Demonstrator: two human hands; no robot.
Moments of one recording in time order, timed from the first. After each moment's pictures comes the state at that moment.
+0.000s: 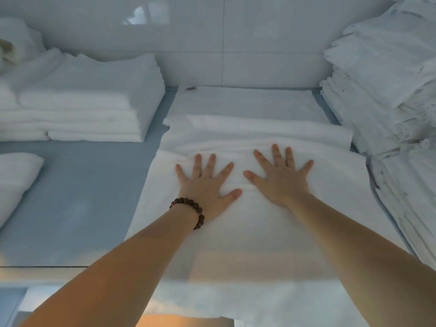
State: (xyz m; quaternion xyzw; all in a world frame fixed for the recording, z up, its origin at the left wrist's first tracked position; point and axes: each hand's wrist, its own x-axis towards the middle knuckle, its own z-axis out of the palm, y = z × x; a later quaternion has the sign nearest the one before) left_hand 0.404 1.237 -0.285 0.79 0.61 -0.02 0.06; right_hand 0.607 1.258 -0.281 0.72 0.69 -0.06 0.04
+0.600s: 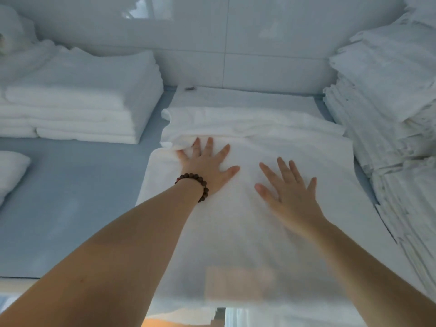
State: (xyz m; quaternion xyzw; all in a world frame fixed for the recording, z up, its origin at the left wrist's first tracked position) left_hand 0.417 1.312 -0.282 0.77 0.64 0.00 0.07; right_hand 0.618 1.224 -0.257 0.69 0.71 -0.12 -0.03
